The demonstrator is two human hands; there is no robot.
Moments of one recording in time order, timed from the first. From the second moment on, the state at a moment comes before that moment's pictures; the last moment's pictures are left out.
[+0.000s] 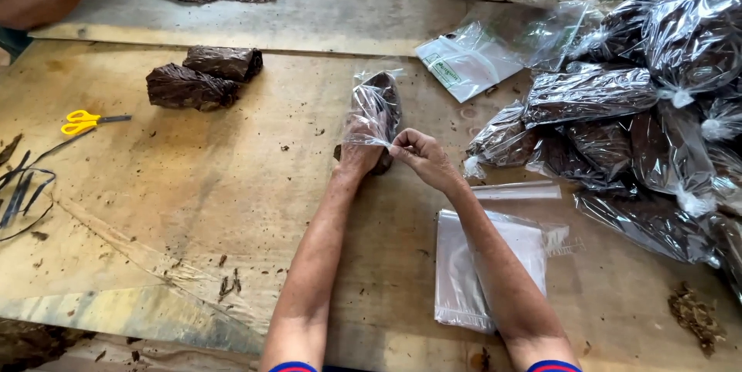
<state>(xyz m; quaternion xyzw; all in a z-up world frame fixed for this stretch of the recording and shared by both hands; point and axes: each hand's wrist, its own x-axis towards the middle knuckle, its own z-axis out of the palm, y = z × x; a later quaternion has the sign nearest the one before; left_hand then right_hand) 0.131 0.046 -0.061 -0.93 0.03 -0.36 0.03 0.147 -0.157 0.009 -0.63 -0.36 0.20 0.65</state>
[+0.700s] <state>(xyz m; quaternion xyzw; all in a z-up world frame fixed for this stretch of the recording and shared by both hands) 0.205 0.001 -0.014 -0.95 -0.20 -0.23 -0.09 0.164 -0.182 0.017 -0.62 -0.40 0.20 0.65</state>
